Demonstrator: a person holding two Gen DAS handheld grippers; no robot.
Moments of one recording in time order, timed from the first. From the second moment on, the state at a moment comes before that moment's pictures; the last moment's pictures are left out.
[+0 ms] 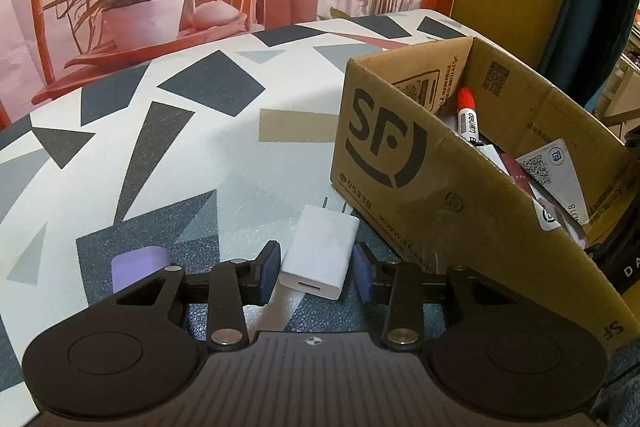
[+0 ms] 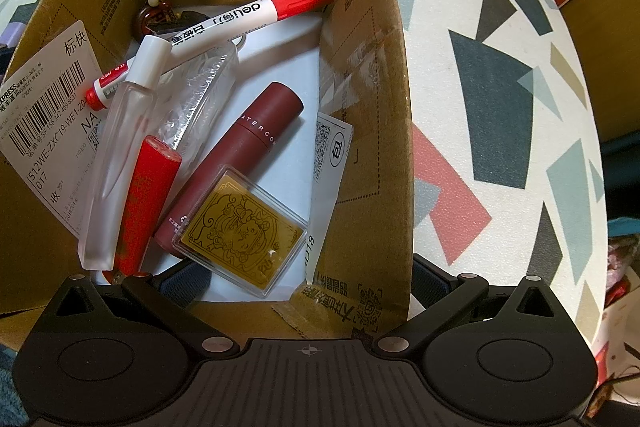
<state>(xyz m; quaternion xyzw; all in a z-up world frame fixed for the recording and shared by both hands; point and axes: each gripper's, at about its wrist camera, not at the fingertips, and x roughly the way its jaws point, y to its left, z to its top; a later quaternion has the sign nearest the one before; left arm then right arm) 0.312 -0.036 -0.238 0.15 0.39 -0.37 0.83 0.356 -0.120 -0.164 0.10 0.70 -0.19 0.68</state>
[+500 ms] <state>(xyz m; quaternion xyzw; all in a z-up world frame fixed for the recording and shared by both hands) 0.311 -0.045 -0.244 0.15 0.41 -0.37 0.82 0.356 -0.119 -0.164 0.10 0.70 -0.19 0.68</state>
